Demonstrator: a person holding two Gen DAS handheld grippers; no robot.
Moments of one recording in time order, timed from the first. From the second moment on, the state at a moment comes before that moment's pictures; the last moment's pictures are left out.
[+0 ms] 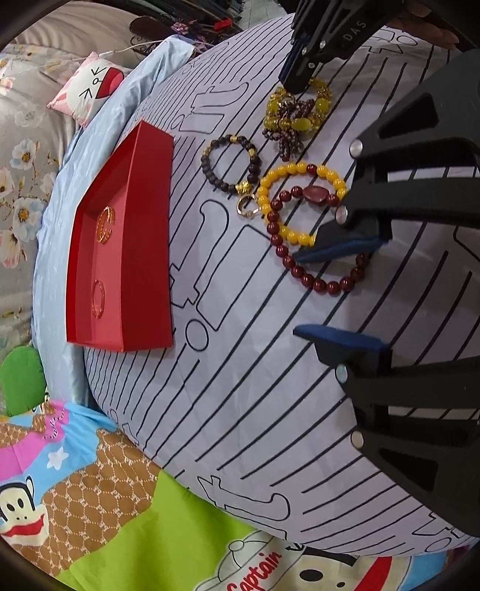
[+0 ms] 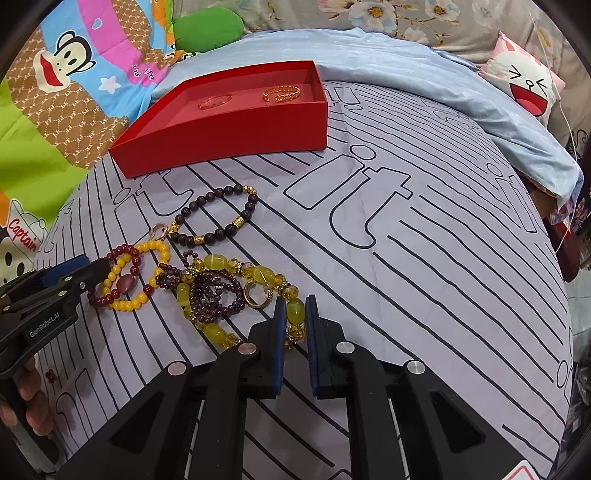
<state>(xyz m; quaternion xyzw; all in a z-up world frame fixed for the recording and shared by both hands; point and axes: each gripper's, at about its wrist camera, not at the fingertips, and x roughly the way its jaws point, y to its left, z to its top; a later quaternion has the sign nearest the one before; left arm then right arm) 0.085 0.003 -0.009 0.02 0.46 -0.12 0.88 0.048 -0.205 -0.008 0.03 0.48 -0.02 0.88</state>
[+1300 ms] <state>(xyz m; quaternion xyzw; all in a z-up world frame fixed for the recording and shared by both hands) 0.112 -0.023 0.098 -0.01 0.40 -0.22 0.89 0.086 -0.198 0.115 0.05 0.36 0.03 0.93</state>
